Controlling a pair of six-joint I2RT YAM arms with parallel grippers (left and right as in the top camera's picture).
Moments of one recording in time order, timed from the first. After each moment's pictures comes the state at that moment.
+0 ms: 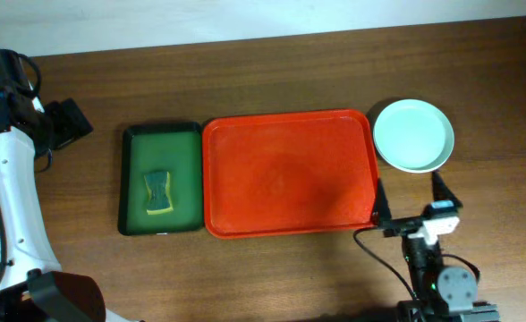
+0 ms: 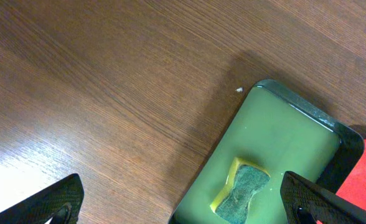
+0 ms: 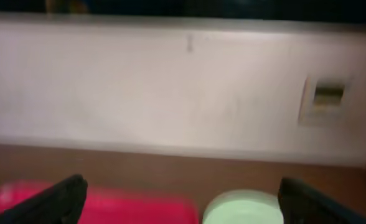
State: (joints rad) left arm 0.26 1.75 1.83 -1.25 -0.10 -0.26; right arm -0.03 0.01 0.01 0.11 -0.09 -0.02
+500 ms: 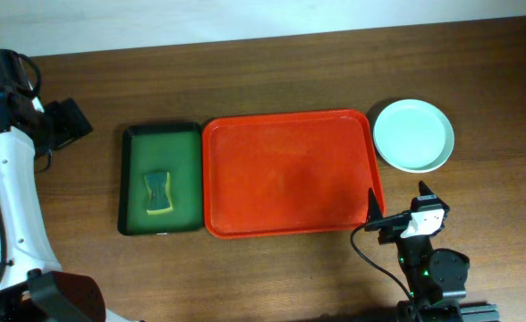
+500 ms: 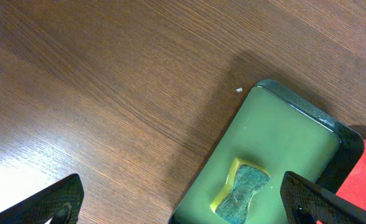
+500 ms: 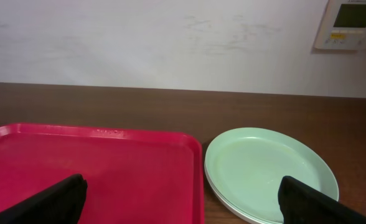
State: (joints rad) left arm 0.26 1.75 1.83 -1.25 -0.10 -0.26; right arm -0.03 0.01 0.01 -0.07 -0.08 -0.02
